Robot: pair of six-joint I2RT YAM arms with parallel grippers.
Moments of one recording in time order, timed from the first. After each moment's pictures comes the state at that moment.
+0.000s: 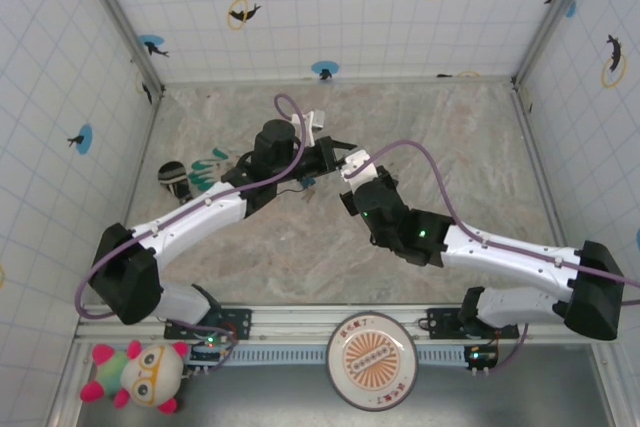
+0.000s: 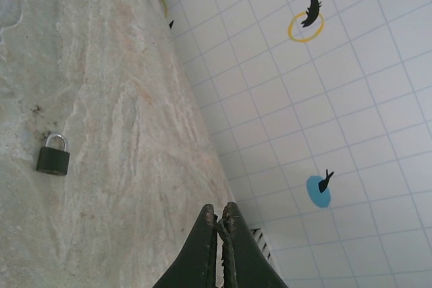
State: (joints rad) left arm -0.73 1.41 1.02 0.12 0.44 -0.92; right arm 1.15 1.20 0.88 -0.05 0.78 0.00
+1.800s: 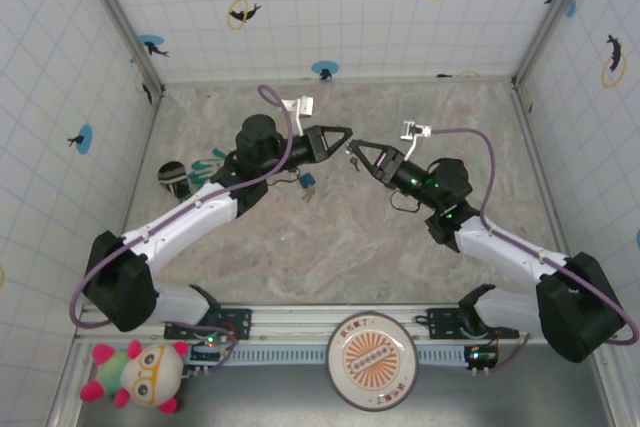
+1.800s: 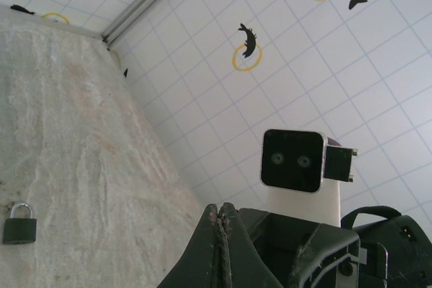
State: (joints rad) left arm -0.67 1.36 1.00 0.29 0.52 -0.87; right arm 0.61 1.18 0.57 0.86 -0.43 1.09
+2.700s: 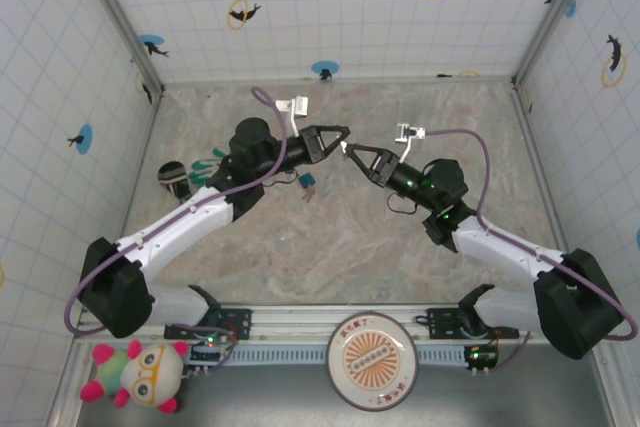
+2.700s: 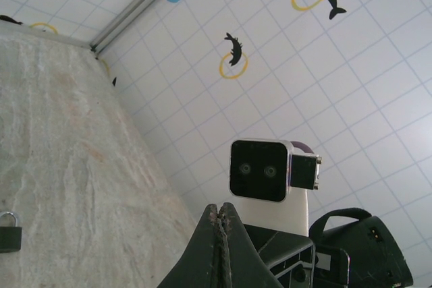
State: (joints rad) left arm -0.67 1.32 0.98 0.33 0.52 -0.89; right arm 0.63 1.20 0.57 0.86 -0.43 1.07
